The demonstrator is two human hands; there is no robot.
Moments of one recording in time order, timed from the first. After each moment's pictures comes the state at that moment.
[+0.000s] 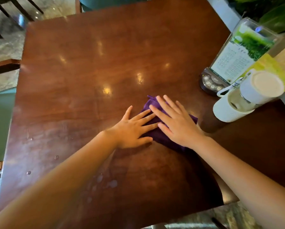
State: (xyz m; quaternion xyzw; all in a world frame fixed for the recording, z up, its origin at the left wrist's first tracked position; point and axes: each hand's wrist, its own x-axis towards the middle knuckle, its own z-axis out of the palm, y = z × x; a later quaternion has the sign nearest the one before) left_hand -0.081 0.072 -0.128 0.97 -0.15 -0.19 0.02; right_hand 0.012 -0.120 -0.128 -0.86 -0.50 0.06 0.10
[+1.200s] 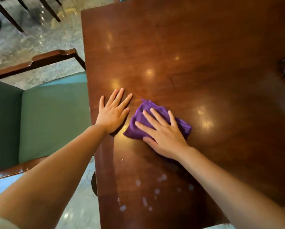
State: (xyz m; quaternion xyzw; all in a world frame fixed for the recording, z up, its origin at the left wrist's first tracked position) left_hand -0.225 0.350 -0.156 0.99 0.13 -0.07 0.08; right_hand -0.180 0.125 -0.157 -0.85 -0.51 0.09 0.08
